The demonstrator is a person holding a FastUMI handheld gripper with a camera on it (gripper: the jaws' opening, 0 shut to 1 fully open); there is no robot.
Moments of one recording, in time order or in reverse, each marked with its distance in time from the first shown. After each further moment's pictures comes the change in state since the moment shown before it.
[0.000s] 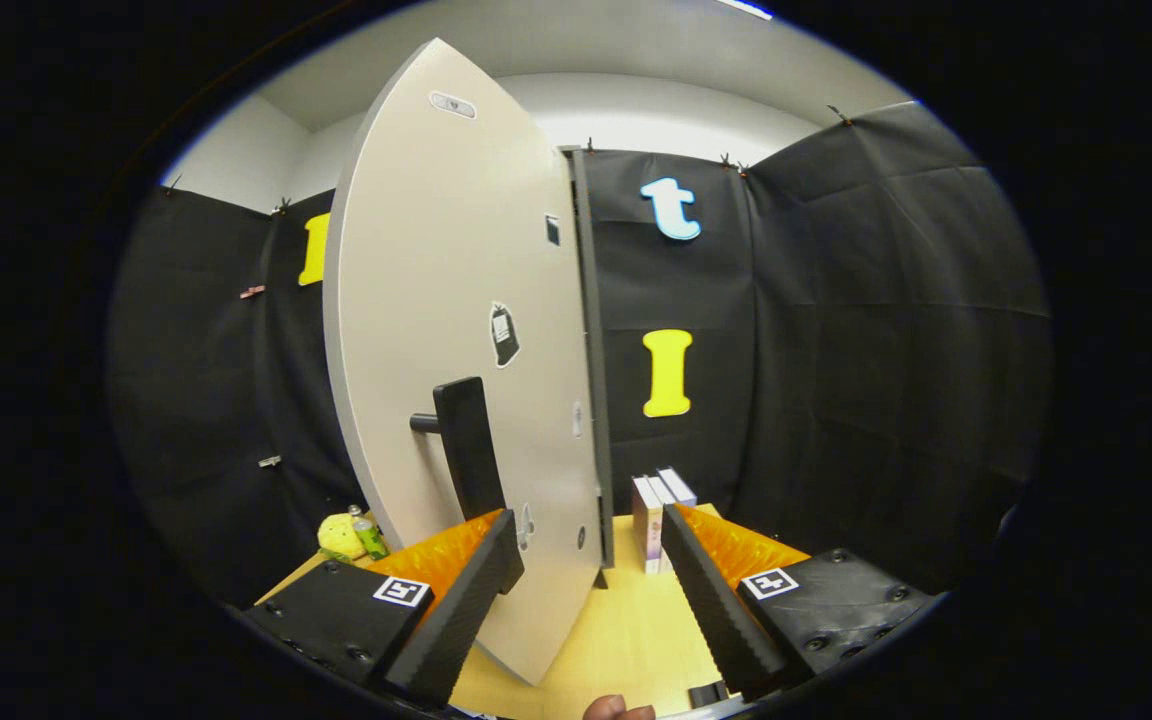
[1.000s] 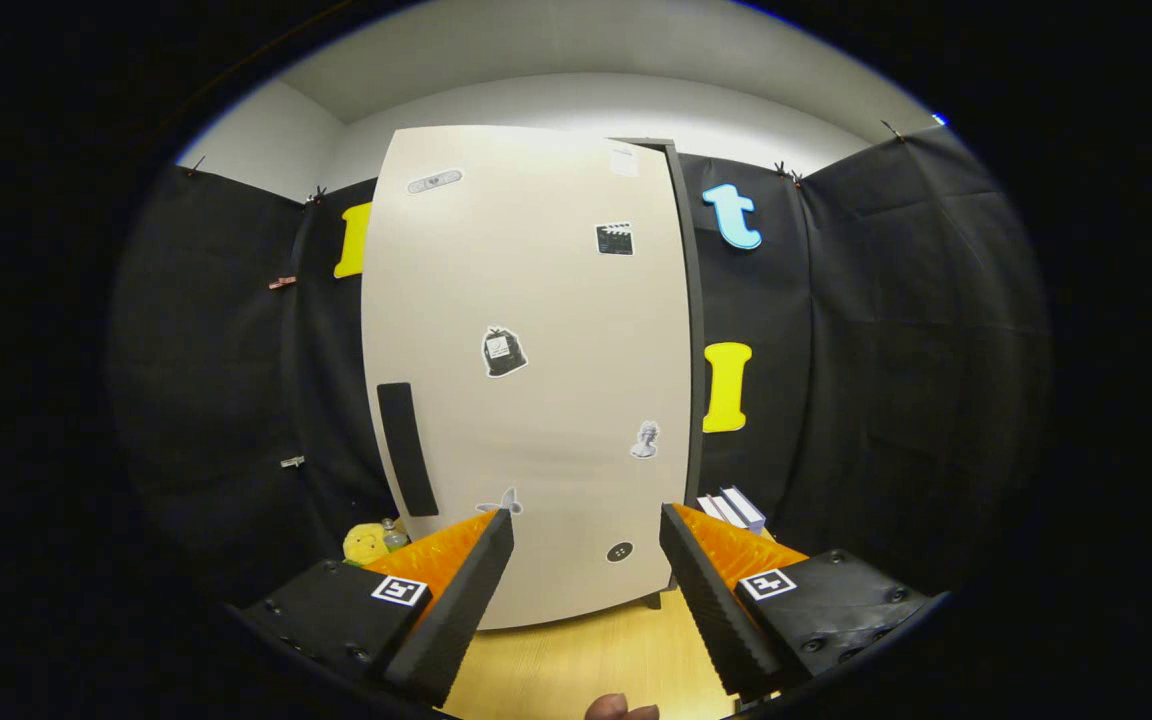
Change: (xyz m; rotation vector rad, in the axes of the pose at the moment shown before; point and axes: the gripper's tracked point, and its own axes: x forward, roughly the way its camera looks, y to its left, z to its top) arm 0.042 0.056 0.009 -0.042 -0.032 0.018
